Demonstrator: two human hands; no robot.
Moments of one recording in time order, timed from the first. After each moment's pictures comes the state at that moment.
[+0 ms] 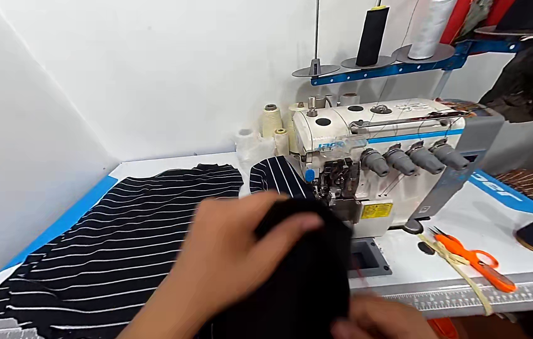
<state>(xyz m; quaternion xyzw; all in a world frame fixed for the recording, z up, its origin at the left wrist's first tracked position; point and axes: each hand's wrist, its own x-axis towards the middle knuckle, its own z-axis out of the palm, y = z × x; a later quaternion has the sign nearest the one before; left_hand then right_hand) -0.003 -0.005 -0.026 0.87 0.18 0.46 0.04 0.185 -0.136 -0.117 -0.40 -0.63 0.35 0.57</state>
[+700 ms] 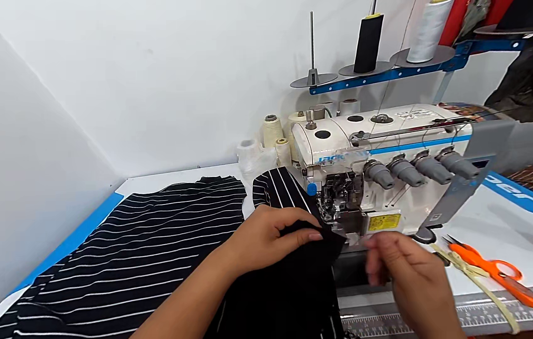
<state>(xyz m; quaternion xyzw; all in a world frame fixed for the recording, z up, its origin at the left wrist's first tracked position) 0.028 0.072 -0.066 0.91 0.02 0.34 0.22 0.235 -0.060 -0.151 -0.46 -0.51 0.19 0.70</state>
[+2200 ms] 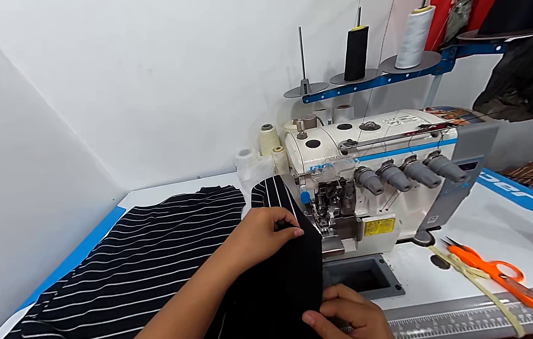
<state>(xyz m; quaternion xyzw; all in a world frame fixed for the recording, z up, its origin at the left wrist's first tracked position) 0.034 0.074 -0.058 0.90 0.32 0.21 0.21 0.173 -0.085 -0.179 -0.48 -0.58 0.19 0.63</state>
